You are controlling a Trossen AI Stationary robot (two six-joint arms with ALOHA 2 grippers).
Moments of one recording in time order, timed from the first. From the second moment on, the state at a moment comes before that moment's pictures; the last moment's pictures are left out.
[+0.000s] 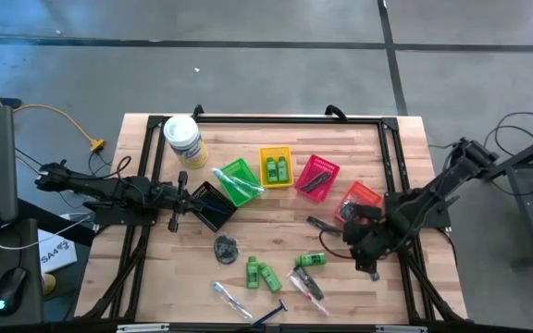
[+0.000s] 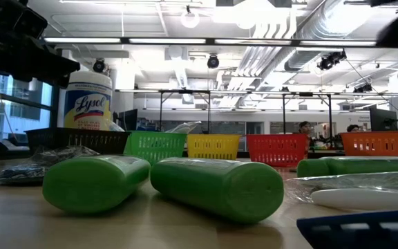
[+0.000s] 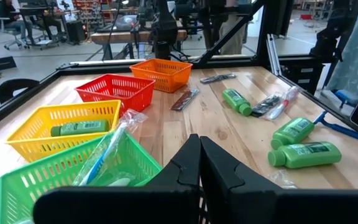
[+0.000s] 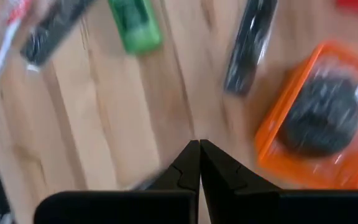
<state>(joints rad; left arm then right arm) -0.21 0.14 0.01 0.04 -0.14 -0.01 0.67 1.33 1.00 -1.06 0.14 0.87</state>
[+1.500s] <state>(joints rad) -0.21 0.23 0.01 0.04 -0.14 0.00 0.92 1.58 1.00 -1.05 0.17 1.71</state>
